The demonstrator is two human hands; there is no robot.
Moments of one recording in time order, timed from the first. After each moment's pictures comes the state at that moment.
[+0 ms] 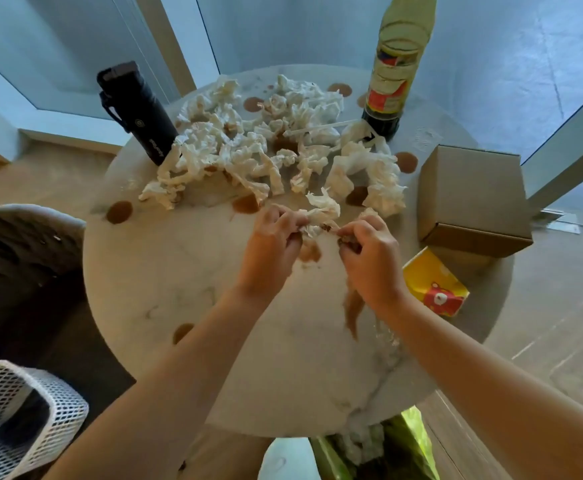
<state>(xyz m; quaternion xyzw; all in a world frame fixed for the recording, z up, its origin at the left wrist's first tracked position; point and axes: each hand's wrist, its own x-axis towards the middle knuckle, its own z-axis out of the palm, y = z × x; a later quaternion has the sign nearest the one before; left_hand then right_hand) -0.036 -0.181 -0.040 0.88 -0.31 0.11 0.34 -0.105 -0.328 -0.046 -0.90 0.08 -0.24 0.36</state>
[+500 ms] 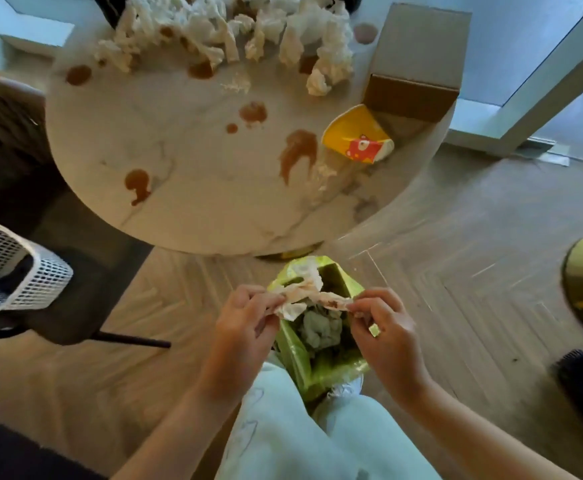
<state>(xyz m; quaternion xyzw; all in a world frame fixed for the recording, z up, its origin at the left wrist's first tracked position) -0.380 -0.143 -0.067 0.91 -0.25 0.00 0.34 -0.440 -0.345 -0.102 -0.89 0.06 -0.16 0.42</state>
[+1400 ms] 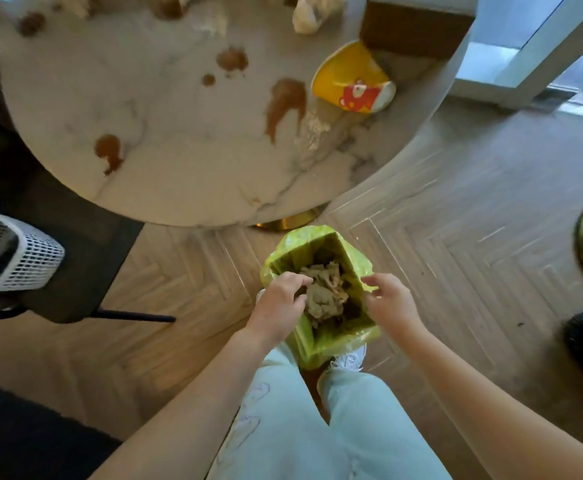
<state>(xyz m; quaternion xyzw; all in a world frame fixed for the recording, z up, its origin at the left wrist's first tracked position) -0.387 -0.184 -0.173 0.89 -0.15 -0.30 0.32 -0.448 -0.369 -0.184 -0.84 0.30 0.17 0.43</state>
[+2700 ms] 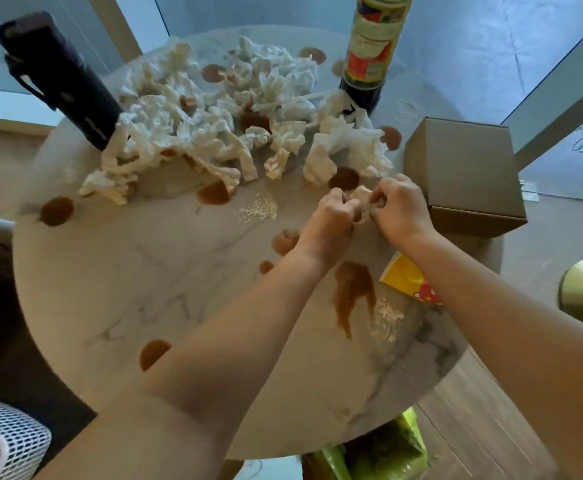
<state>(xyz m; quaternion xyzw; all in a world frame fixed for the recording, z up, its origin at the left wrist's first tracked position) -0.025 -0.282 -0.090 0.86 -0.41 -0.02 0.31 -0.068 -0.406 -0.063 -0.94 0.24 -0.06 0.24</state>
